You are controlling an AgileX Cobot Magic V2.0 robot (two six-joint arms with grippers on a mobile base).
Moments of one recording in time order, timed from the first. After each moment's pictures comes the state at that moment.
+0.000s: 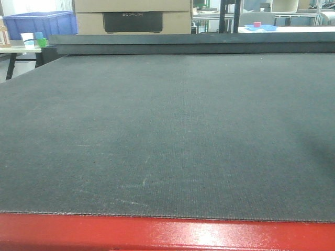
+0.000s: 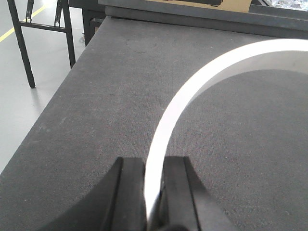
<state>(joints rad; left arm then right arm) 0.02 0.47 -0.65 0.01 0.58 -0.08 0.15 0.50 -0.66 0.25 0.46 -0.12</state>
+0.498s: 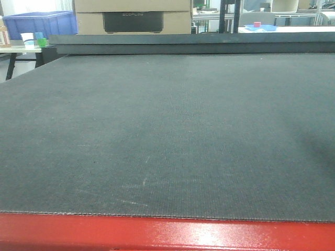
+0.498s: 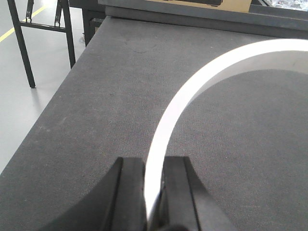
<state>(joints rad) 0.02 0.47 -0.65 0.01 0.58 -0.08 0.15 0.50 -0.66 0.28 0.36 -0.12</state>
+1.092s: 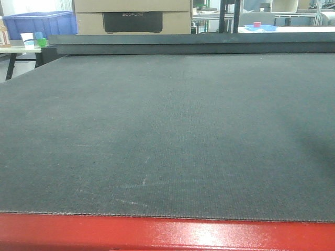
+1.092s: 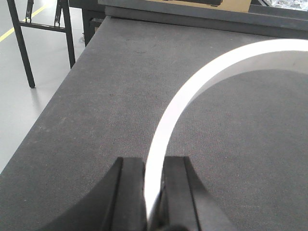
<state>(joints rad) 0.02 0.47 -0.65 0.01 0.58 -0.08 0.15 0.50 -0.66 0.28 0.36 -0.12</state>
